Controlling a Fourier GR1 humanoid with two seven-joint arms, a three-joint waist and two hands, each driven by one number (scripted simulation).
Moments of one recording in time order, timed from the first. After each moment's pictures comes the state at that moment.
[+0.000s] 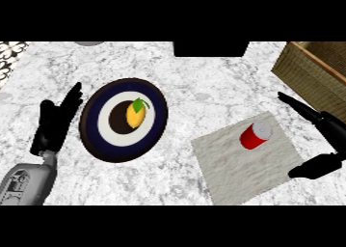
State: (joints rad) left arm -0.23 0.29 -0.04 -1.38 -0.01 0.07 0.23; right arm -0.16 -0.49 -0.02 -1.48 0.37 0.39 -0.30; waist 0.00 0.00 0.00
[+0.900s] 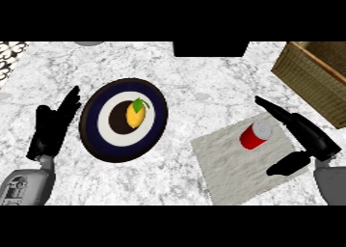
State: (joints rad) left arm -0.19 0.24 0.03 -1.41 -0.07 0.01 0.24; right arm -0.20 -0.35 0.00 -1.38 0.53 0.38 -0.32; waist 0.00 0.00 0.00
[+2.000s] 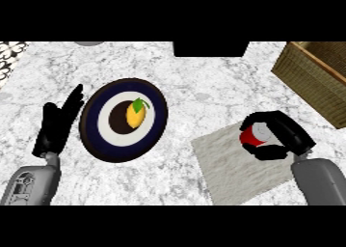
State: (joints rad) left arm -0.21 0.19 0.07 -1.39 -0.13 -0.01 0.23; right arm -0.27 -0.27 0.03 -1.24 0.71 0.26 -0.41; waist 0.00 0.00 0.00
